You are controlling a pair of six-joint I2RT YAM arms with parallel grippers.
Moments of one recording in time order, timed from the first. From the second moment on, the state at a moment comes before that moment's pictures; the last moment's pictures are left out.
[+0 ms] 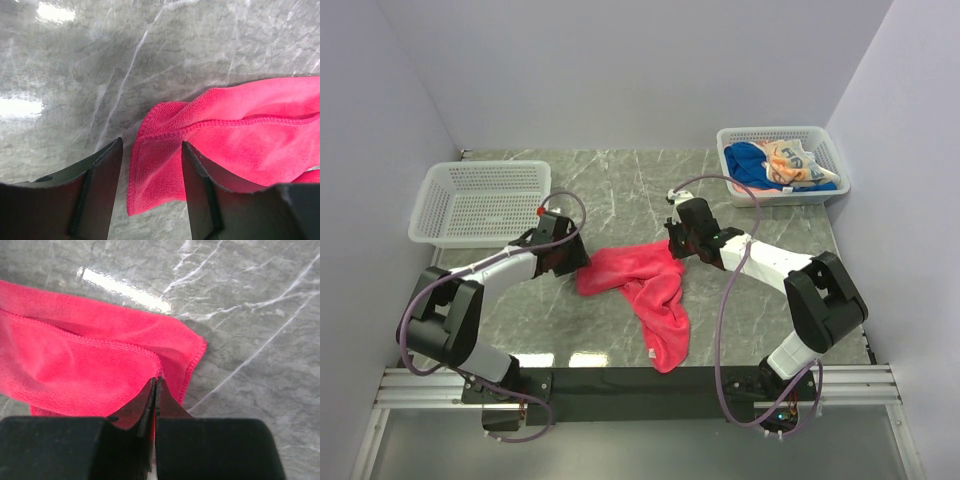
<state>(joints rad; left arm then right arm) -0.37 1.48 0.76 -0.20 0.01 -0.69 0.57 1.59 0.94 -0.12 0.02 0.20</state>
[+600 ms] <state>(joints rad) -0.37 1.51 0.76 -0.16 0.05 -0.69 0.57 1.59 0.93 -0.11 -0.01 0.20</state>
